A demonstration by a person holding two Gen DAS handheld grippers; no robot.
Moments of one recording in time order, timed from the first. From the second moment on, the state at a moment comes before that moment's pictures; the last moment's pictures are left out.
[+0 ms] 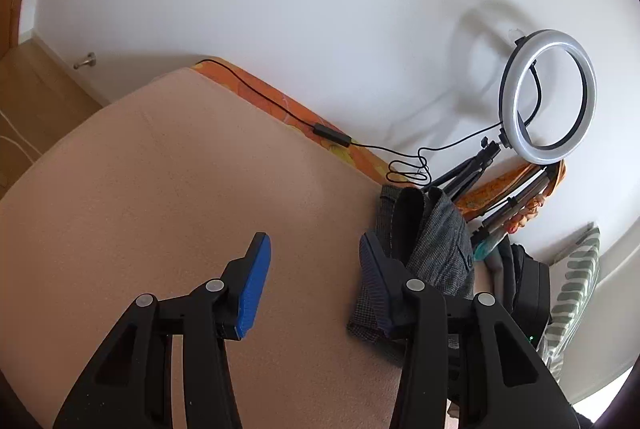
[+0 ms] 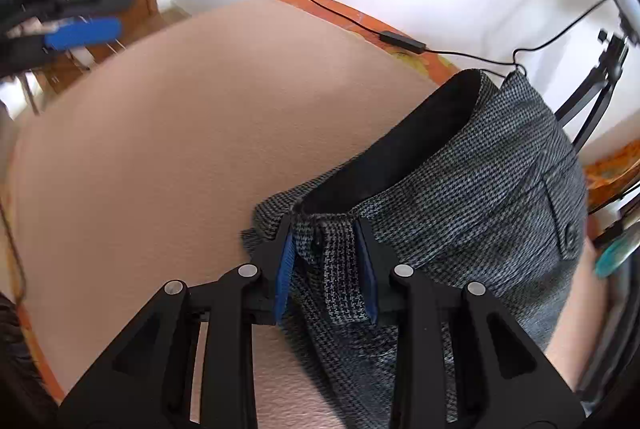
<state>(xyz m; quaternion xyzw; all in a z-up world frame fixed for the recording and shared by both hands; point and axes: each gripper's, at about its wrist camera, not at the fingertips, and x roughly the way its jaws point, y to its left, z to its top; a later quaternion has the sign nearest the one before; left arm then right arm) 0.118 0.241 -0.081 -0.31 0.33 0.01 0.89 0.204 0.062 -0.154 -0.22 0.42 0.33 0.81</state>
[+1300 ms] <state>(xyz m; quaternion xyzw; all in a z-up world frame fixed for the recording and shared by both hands) 0.147 0.131 -0.168 -0.43 0.42 -0.04 0.80 0.239 -0.200 -0.137 0.19 0.46 0.27 0.82</state>
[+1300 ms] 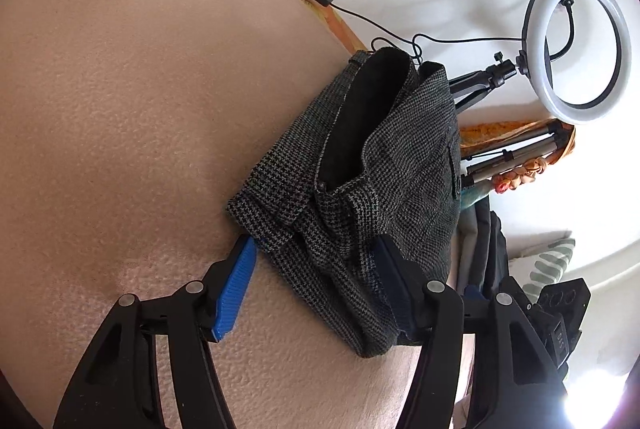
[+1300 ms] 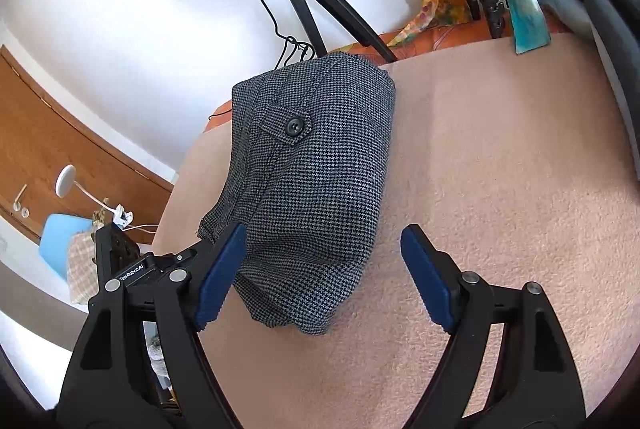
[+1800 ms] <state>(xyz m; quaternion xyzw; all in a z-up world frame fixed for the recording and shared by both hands) 0.165 0.122 -0.166 -0.42 0.39 -0.01 0.82 0.289 -0.200 -0.156 0.24 0.48 0.27 0.80</state>
